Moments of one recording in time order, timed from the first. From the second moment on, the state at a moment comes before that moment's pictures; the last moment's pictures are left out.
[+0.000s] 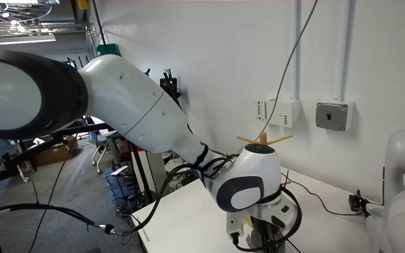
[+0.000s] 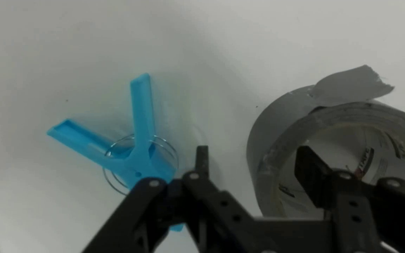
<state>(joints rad) -0.08 0.66 -0.15 -1.88 0.08 2.55 0.45</state>
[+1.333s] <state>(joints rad) -0.08 0.61 -0.22 -1.88 0.07 2.45 0.45</state>
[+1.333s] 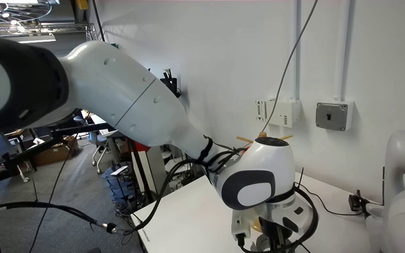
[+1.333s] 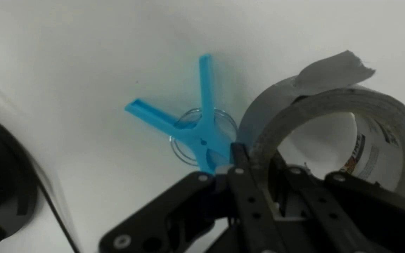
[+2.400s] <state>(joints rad) -0.09 0.32 -0.28 -2.03 -0.05 2.42 0.45</state>
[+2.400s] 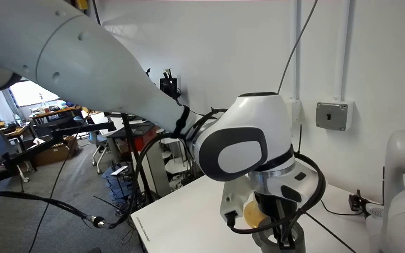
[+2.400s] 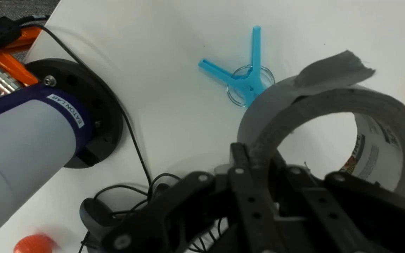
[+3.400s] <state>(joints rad) -0.09 0.19 -0.27 -2.13 0.01 2.62 0.46</state>
